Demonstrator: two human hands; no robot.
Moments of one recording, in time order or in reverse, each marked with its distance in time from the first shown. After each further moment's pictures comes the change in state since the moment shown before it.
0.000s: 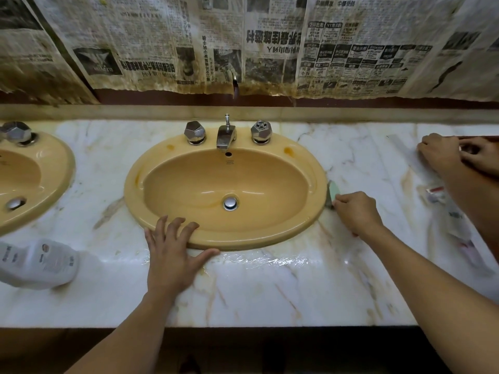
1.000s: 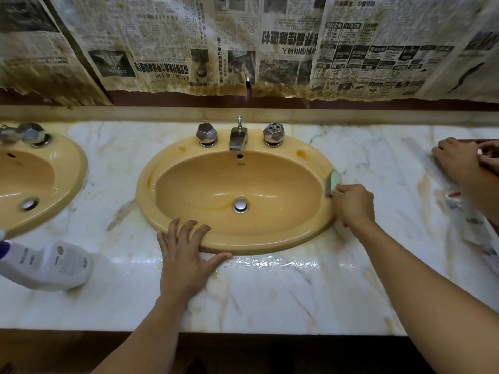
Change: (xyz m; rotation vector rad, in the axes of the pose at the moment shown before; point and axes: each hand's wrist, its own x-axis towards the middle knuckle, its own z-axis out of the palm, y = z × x) left_hand 0.001 -0.002 0.003 -0.053 0.031 0.001; right_hand 0.010 -0.042 0.035 0.126 0.177 0.047
